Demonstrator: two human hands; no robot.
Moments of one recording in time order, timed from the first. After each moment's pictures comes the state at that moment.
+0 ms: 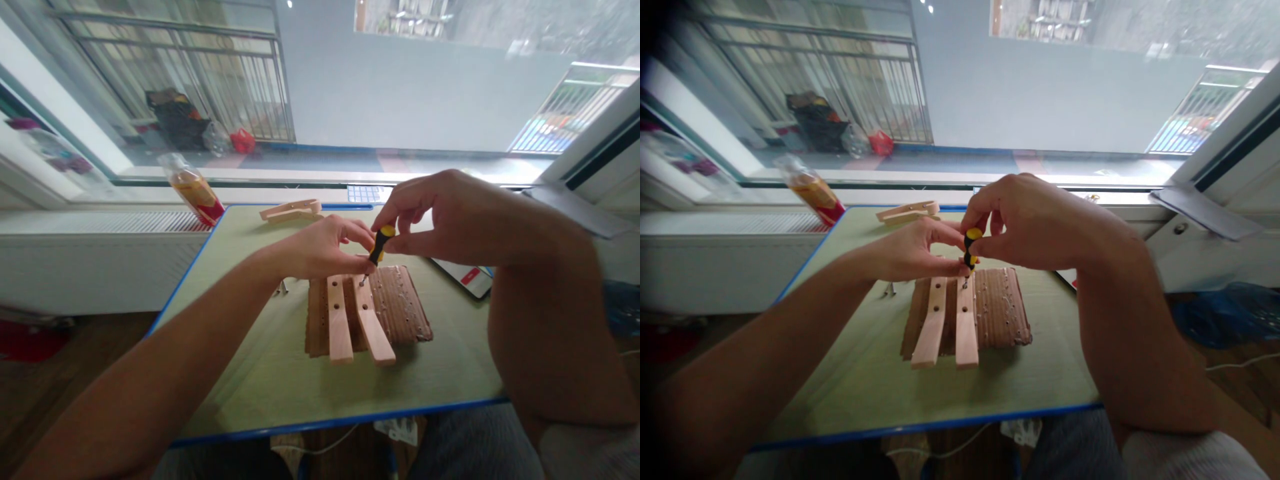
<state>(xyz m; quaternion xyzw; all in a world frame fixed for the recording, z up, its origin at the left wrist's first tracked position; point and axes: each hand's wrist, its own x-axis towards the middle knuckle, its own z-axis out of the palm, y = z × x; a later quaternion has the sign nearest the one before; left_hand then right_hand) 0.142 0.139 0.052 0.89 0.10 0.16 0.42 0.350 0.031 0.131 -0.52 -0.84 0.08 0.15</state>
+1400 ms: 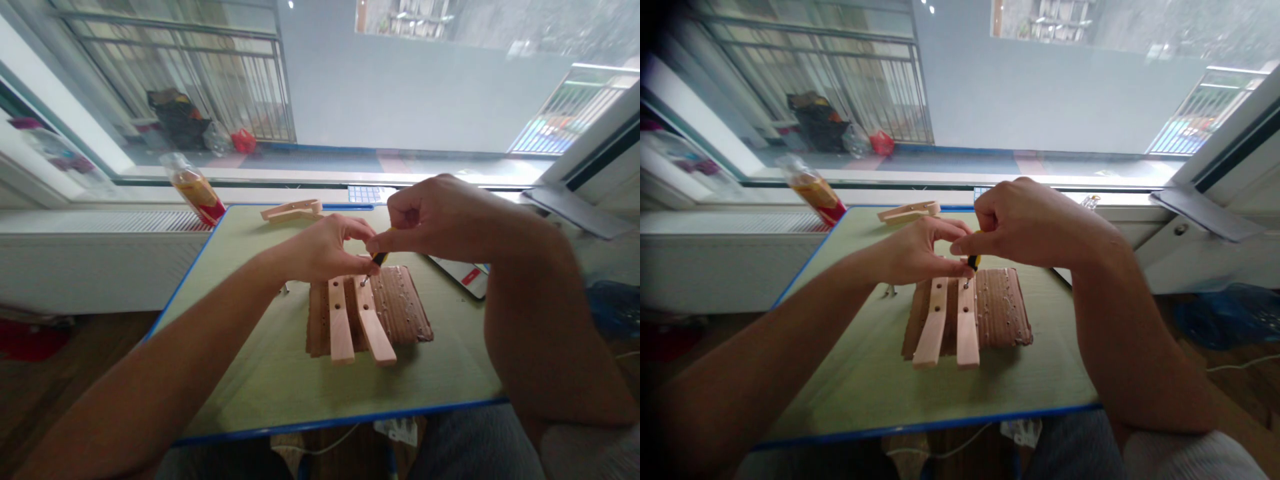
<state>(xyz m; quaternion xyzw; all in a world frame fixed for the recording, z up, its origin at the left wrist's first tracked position) 0.143 0.132 0.056 0.90 0.11 0.18 0.39 0.345 0.035 0.128 -0.61 -0.78 0.05 0.11</state>
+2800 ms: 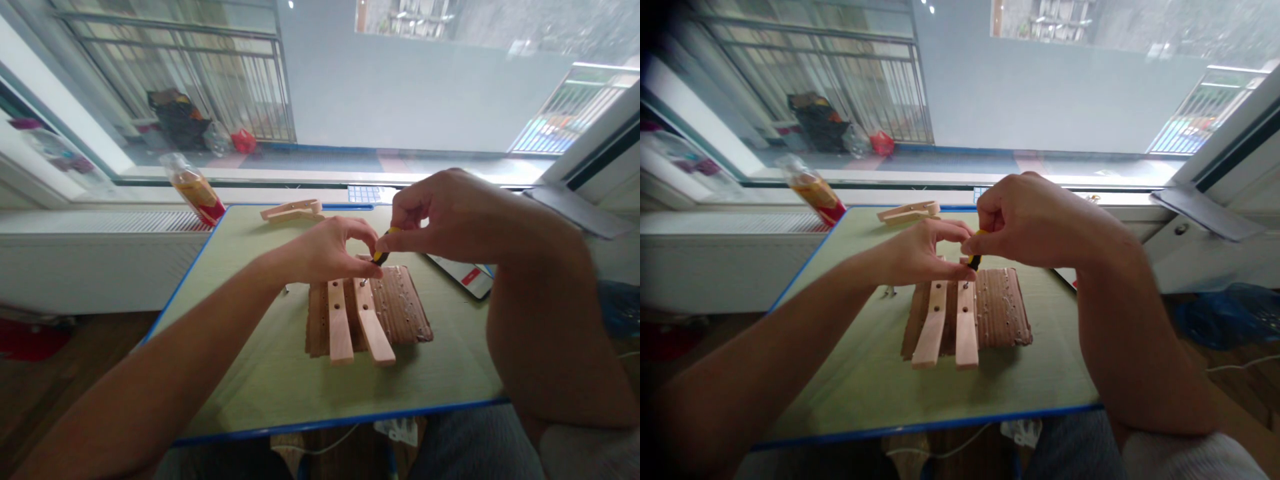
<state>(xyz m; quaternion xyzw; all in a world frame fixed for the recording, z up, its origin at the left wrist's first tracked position) 0.147 0.131 0.052 0.90 0.12 0.18 0.37 0.347 0.028 0.131 -0.60 -0.79 0.05 0.13</state>
